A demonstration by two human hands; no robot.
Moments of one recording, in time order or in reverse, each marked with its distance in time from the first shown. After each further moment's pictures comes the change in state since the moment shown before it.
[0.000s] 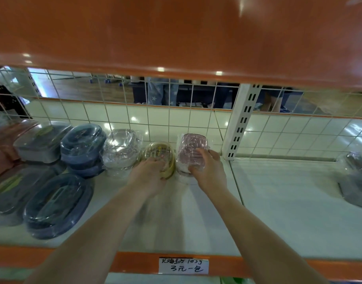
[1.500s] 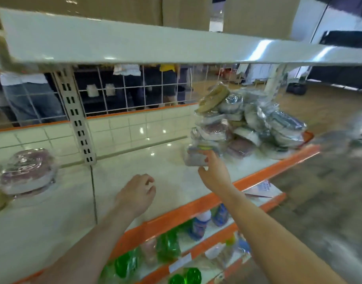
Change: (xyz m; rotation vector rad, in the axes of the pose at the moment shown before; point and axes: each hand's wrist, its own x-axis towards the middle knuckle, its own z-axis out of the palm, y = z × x) left_hand -0.052 0.298 0.101 -0.355 -0.030 0.378; right_hand -0.117 0.200 -0.299 -0.190 0.260 0.333
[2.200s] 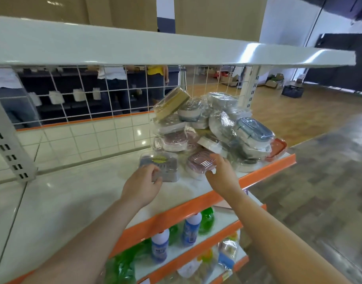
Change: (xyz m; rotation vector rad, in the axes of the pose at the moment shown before) left_hand 0.070 0.158 0.079 -0.062 0.057 0.089; right_hand 0.067 0.139 -0.100 -0.039 0.036 0.003
